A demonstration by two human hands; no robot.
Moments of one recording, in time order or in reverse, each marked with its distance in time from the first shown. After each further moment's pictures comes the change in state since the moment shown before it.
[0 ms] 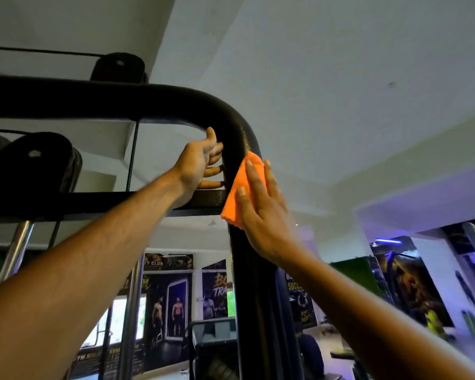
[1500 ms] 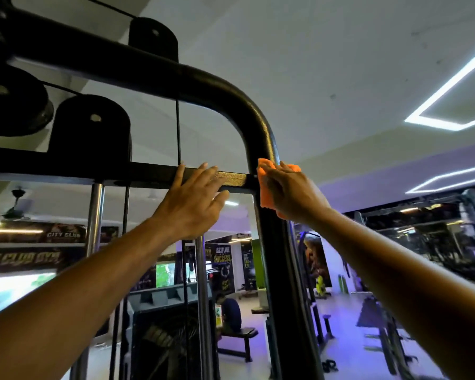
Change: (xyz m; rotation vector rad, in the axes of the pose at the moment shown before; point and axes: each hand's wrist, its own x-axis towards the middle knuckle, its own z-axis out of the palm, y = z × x) left_hand -0.119 -0.074 -0.099 0.932 -0.099 0.447; right_hand -0.004 -0.102 -0.030 -0.659 -0.098 -0.026
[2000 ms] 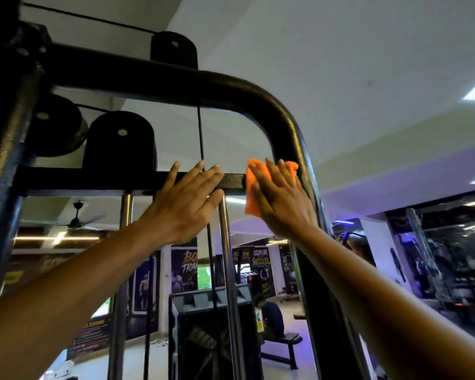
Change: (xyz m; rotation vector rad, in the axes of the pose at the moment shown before) left_hand -0.020 -0.047 -0.025 0.091 -0.014 -0.060; right_hand 0.010 -0.045 0.077 0.019 0.041 0.011
